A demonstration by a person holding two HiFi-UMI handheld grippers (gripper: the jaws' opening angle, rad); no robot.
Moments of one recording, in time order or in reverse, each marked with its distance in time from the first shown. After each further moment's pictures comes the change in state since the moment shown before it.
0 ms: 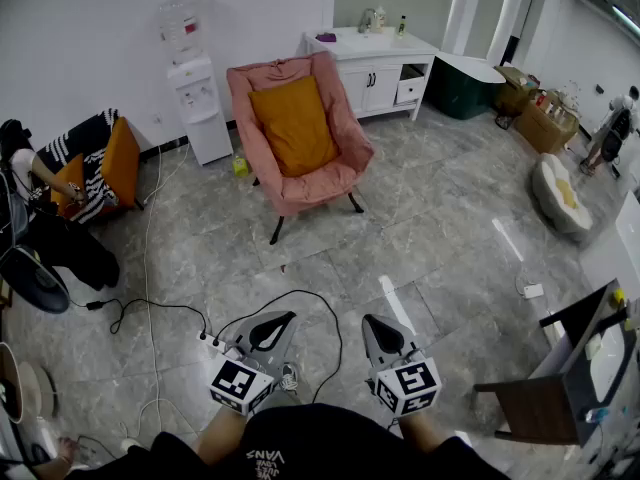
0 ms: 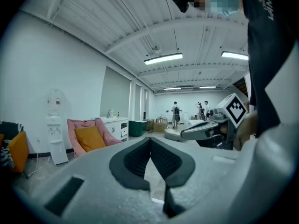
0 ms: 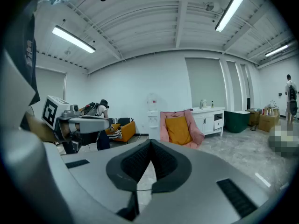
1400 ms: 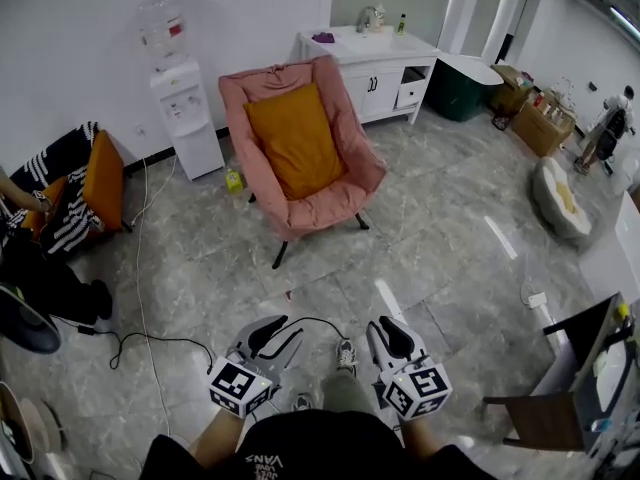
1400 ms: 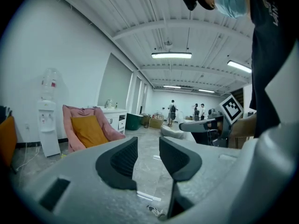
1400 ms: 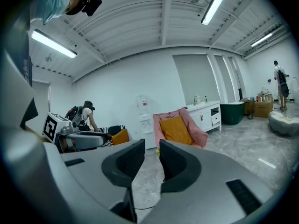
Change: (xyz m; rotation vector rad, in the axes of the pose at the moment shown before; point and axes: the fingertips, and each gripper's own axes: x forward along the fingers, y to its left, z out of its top) left arm 0.070 0.186 -0.029 -0.090 0.065 -0.111; right arm 0.180 -0.030 0.035 0.153 -0.043 -0.075
